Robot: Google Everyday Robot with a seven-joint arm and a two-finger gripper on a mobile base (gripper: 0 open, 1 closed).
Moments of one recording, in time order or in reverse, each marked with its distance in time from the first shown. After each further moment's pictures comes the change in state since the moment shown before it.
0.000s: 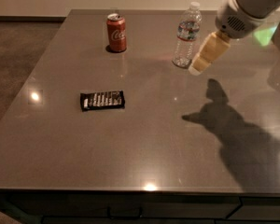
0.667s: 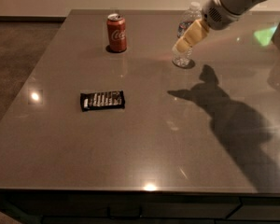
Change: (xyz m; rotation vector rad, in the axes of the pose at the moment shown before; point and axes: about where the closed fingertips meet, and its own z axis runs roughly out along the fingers) arm -0.041 -0.054 0.045 0.048 -0.110 0.204
